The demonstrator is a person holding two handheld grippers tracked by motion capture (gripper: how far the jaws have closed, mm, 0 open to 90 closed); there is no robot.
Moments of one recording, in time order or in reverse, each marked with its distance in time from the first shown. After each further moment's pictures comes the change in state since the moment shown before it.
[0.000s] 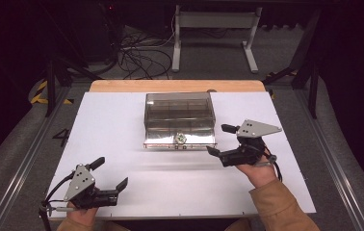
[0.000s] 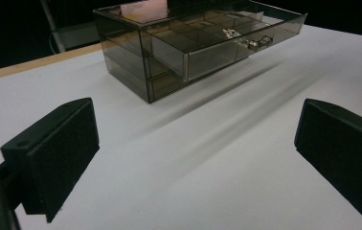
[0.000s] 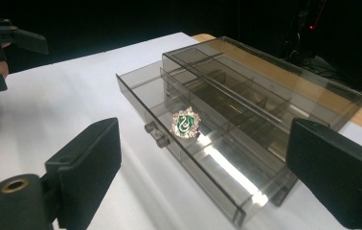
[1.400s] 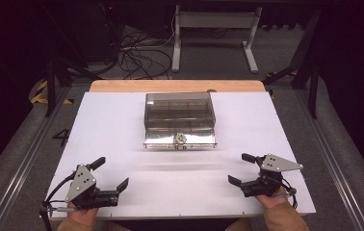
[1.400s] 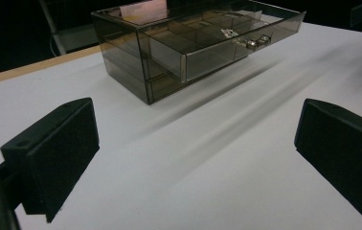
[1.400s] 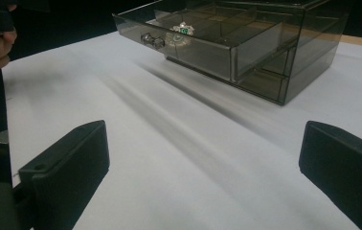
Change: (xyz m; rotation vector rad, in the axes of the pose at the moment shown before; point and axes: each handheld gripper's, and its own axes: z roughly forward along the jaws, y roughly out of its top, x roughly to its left) left arm -0.002 0.001 0.000 0.001 0.000 0.016; right arm -0.004 -0.116 -0.036 -0.061 0.012 0.127
